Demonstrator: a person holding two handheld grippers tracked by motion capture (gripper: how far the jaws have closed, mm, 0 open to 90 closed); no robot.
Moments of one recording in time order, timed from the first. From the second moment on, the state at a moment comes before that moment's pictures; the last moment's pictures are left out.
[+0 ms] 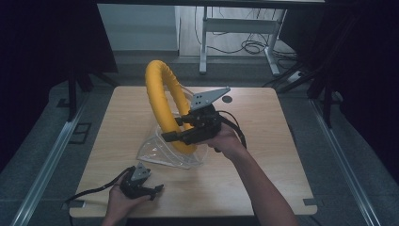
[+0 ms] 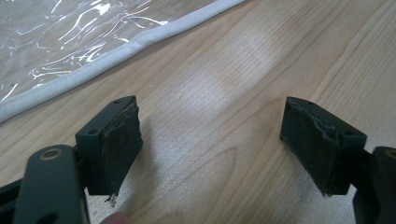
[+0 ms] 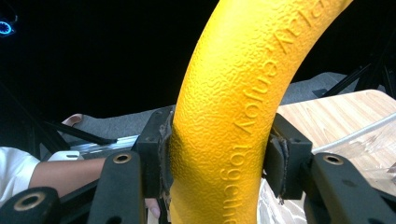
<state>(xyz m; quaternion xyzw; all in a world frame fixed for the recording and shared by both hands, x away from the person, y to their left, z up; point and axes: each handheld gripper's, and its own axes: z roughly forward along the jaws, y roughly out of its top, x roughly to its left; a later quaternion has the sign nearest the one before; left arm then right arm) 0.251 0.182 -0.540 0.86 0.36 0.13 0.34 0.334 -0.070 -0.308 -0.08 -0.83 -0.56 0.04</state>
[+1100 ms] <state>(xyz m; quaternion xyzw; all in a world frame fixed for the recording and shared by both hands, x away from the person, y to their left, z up) 0.251 0.182 -0.540 0.86 0.35 0.13 0.34 0.352 -0.069 -0.341 -0.11 -0.84 -0.53 0.05</state>
